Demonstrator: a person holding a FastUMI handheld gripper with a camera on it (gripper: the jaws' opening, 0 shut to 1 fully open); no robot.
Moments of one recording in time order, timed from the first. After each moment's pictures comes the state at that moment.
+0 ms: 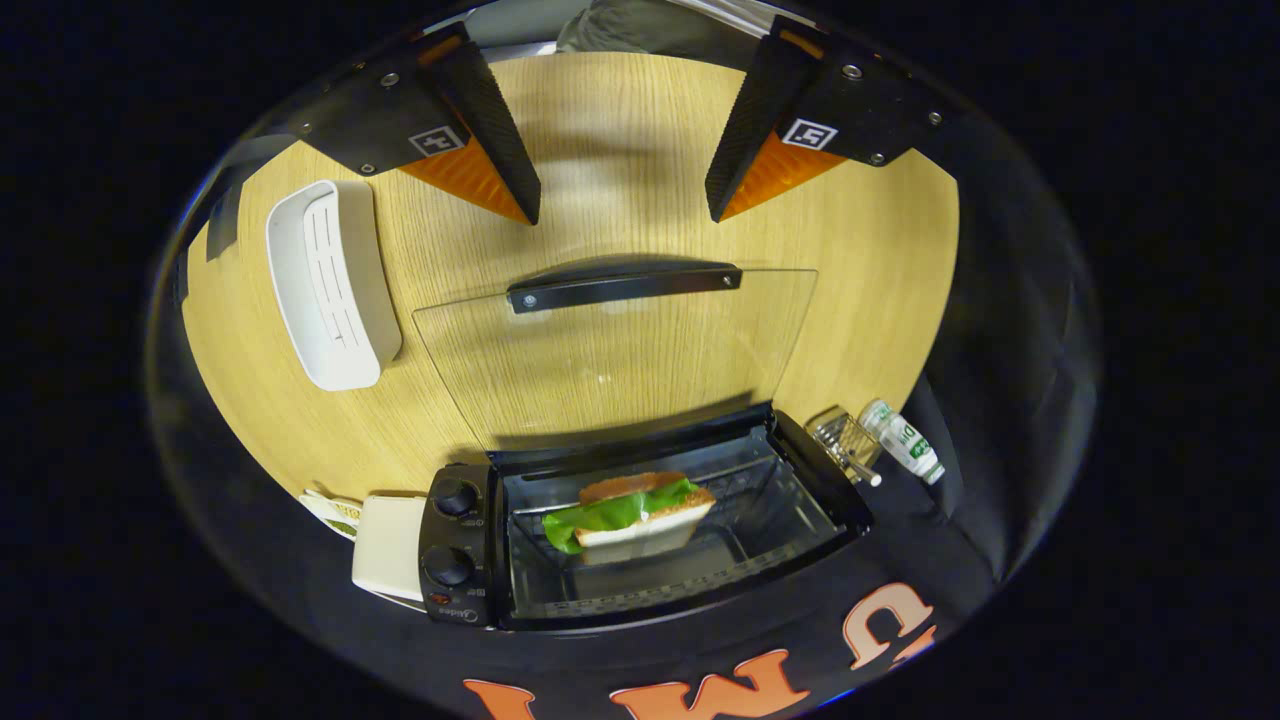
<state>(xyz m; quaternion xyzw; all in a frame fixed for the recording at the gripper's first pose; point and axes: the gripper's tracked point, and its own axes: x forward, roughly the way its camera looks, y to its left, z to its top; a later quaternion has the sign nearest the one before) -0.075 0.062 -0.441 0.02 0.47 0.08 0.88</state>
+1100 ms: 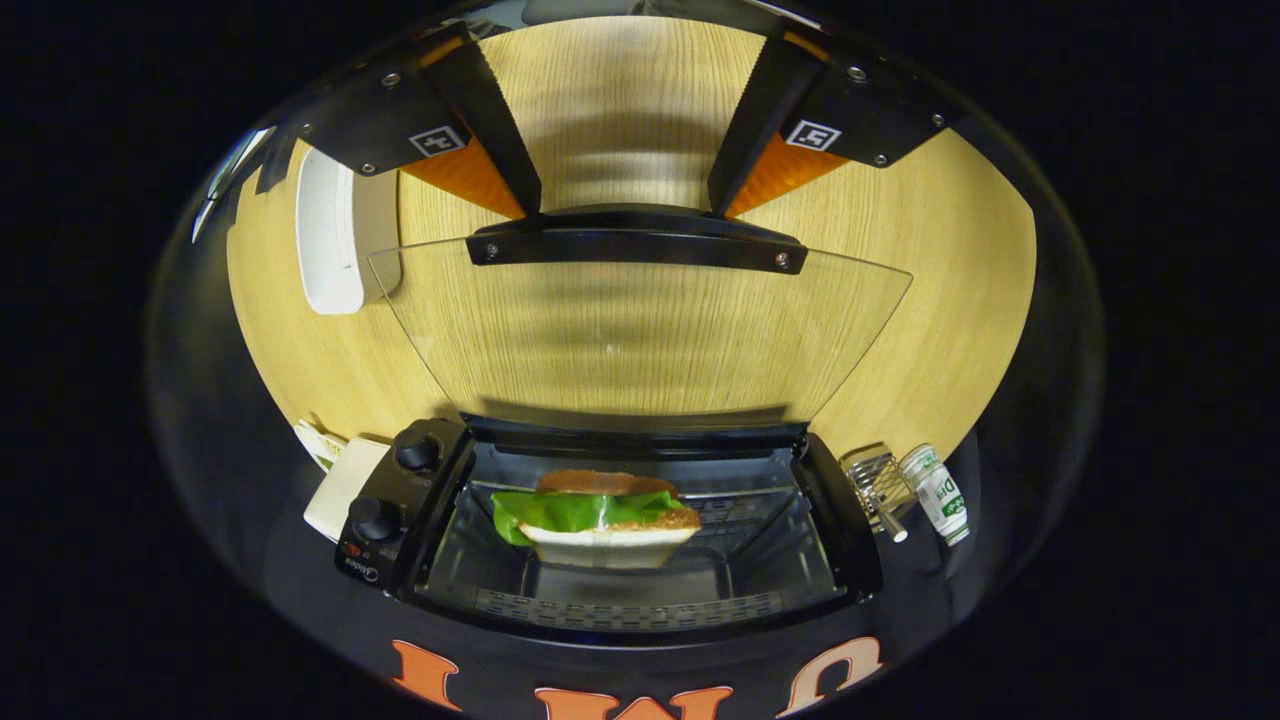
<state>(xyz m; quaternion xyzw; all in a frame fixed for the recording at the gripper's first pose) -0.033 0.067 -0.446 -0.08 0.44 0.06 0.89</state>
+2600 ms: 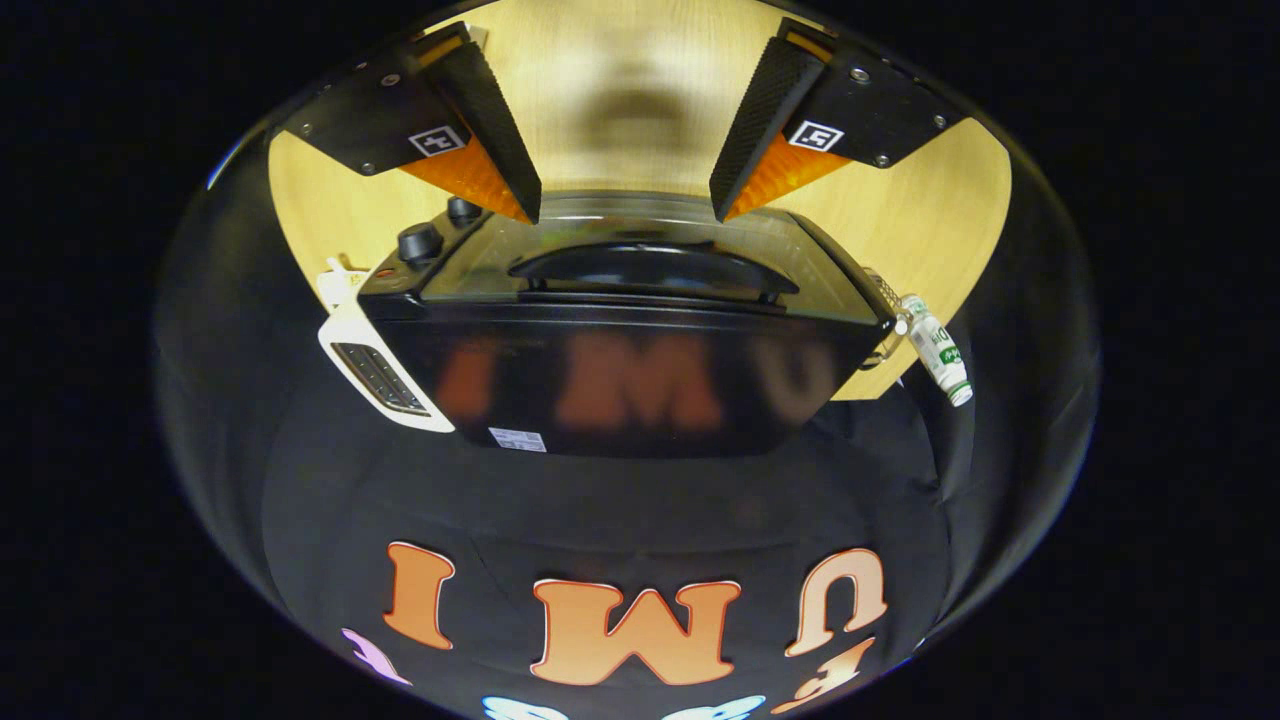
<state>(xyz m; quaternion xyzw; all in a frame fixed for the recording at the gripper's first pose) 0.083 0.061 -0.307 -0.09 0.29 0.06 0.95</state>
